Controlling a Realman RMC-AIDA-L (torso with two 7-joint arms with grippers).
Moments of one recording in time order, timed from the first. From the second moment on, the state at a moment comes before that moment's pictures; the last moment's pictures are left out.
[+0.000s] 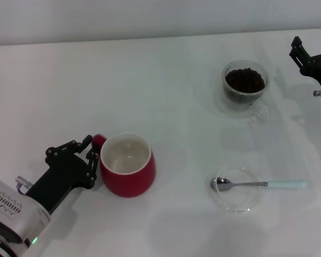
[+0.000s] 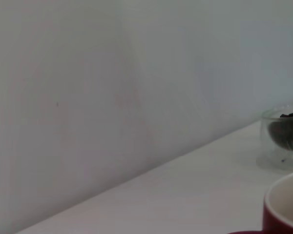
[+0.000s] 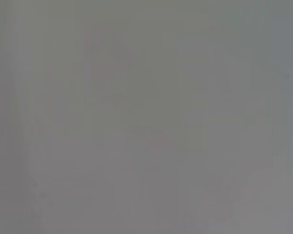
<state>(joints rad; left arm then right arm) -0.34 -2.09 2.79 0.32 -0.82 1.07 0.09 0.41 2.03 -2.33 -0.22 1.04 -1.03 0.17</state>
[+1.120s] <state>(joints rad) -0.16 -2.08 2.78 0.32 -0.87 1.30 0.07 0.40 2.03 -2.33 -0.22 1.04 -1.04 0.19</state>
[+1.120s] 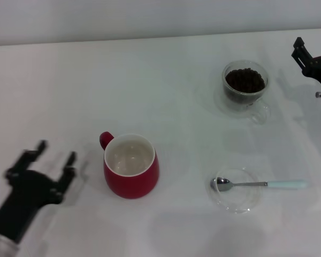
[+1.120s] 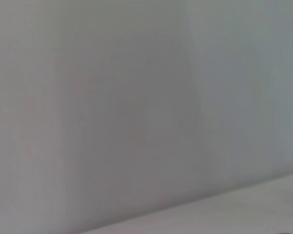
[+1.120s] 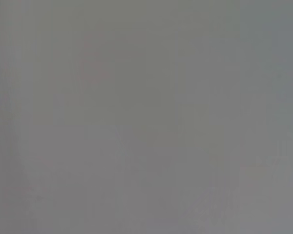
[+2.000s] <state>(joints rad) -0.15 -2.08 2.78 0.20 -1.30 1.42 -0.25 0.18 1.95 -2.34 0.15 0.58 -1.57 1.18</state>
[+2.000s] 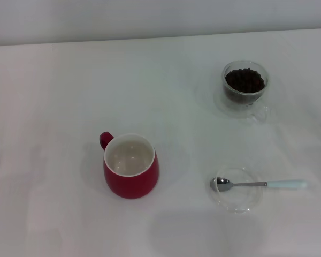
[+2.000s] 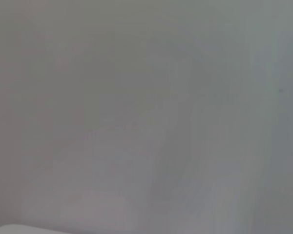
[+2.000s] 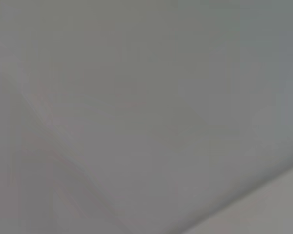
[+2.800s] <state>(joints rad) -0.19 -2.09 2.78 0.21 -1.32 1.41 -0.25 0.20 1.87 -2.55 0.30 0.20 -1.78 1.44</state>
